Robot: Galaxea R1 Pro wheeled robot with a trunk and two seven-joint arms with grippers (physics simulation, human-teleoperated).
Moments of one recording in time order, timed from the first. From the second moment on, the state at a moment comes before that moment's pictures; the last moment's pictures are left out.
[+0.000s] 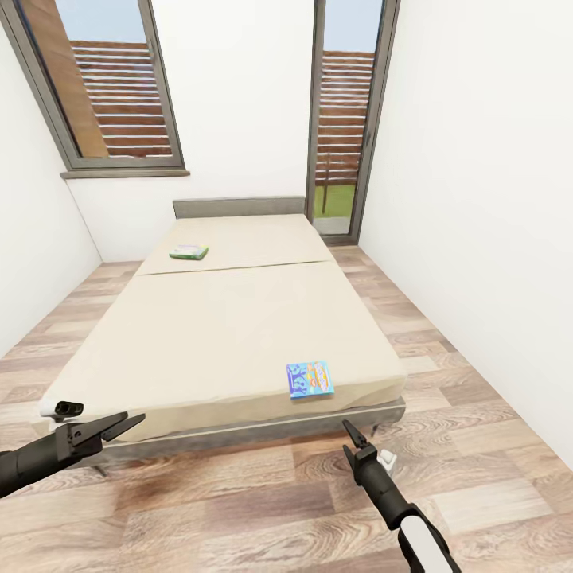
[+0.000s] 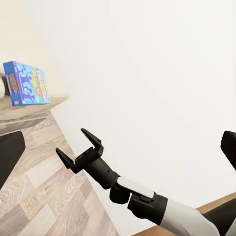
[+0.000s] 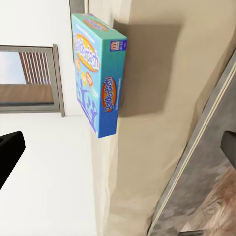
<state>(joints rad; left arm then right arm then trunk) -0.28 0.35 0.44 -1.31 0.34 1.00 -1.57 -0.32 0.08 -0.16 -0.76 -1.08 0.31 0.64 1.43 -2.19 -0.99</state>
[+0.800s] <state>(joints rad) -0.28 0.35 0.45 -1.31 0.36 1.00 -1.57 -0.32 0.08 -0.16 -0.76 -1.08 0.31 0.65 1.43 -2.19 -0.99</state>
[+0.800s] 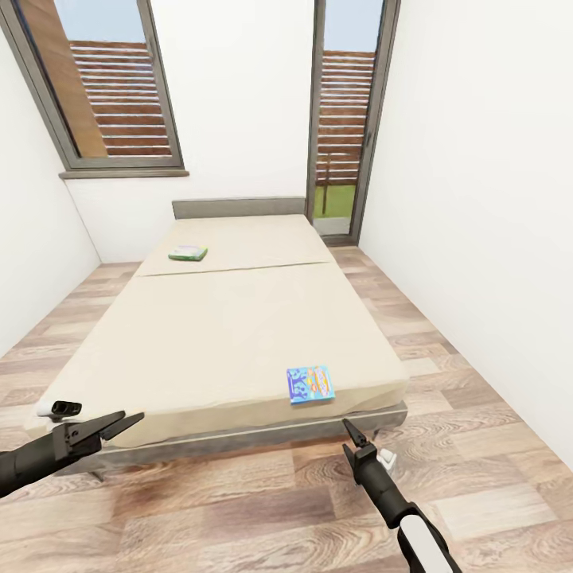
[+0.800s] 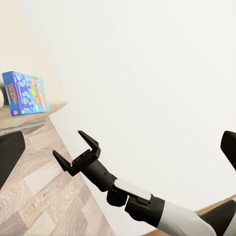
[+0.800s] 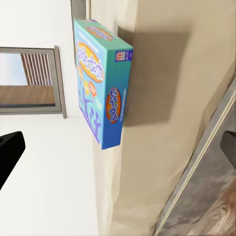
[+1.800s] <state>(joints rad) -0.28 0.35 0.41 -1.32 0.37 1.01 -1.57 -0.32 0.09 -0.16 -0.76 -1.08 0.31 0.64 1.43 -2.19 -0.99</state>
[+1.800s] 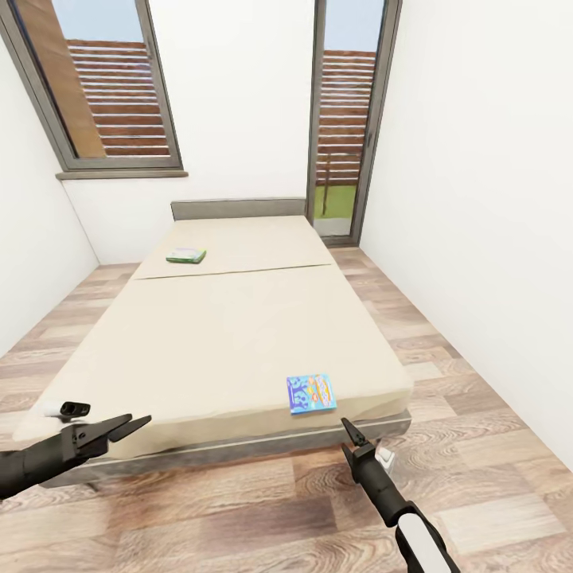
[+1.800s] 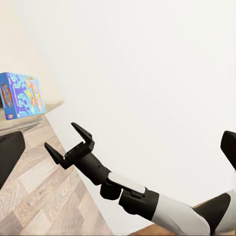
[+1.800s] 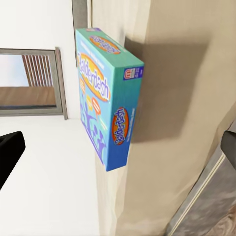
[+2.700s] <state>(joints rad) -0.23 0.35 0.18 -1.47 0.45 1.03 -1.57 -0.33 0.11 -0.16 -0.76 -1.08 0.31 0.65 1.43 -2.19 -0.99</state>
